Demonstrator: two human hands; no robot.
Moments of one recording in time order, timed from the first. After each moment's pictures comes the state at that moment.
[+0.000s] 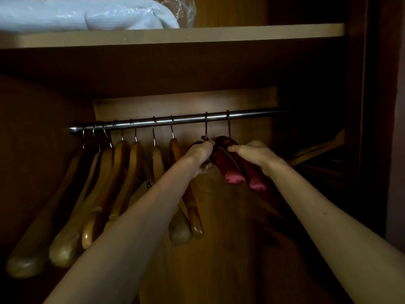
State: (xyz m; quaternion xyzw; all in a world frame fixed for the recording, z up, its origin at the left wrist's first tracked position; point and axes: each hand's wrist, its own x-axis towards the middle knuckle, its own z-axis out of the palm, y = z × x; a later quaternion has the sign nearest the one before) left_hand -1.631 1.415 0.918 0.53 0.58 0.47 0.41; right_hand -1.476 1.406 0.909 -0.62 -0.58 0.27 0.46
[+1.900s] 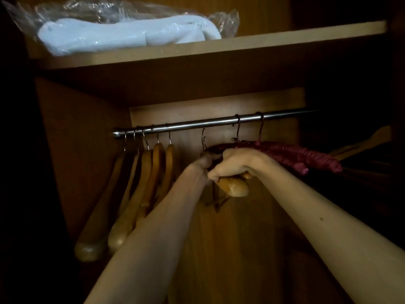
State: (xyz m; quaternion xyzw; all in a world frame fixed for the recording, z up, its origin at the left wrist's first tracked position) left_hand -1.697 1.388 0.906 0.47 0.49 0.54 0.50; right_hand -1.590 1.339 0.934 -0.58 -0.79 0.09 0.17
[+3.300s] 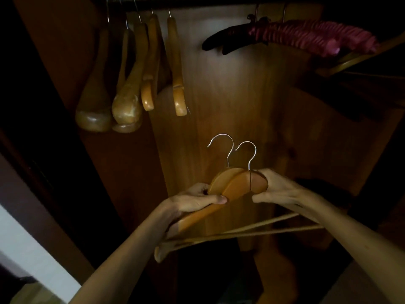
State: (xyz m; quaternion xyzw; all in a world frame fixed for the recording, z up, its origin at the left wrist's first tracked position) left_hand -1.793 1.295 0.604 0.70 0.49 0.19 0.49; right_hand -1.537 1.298 0.619 -0.60 -0.71 0.29 0.22
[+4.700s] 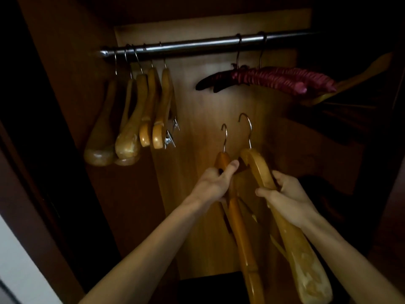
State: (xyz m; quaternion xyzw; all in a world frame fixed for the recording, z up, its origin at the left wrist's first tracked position) left_hand -1.710 1.266 0.717 0.62 0.55 0.38 0.42; right_hand -1.531 1.227 0.695 -0.59 -0.59 0.33 0.43
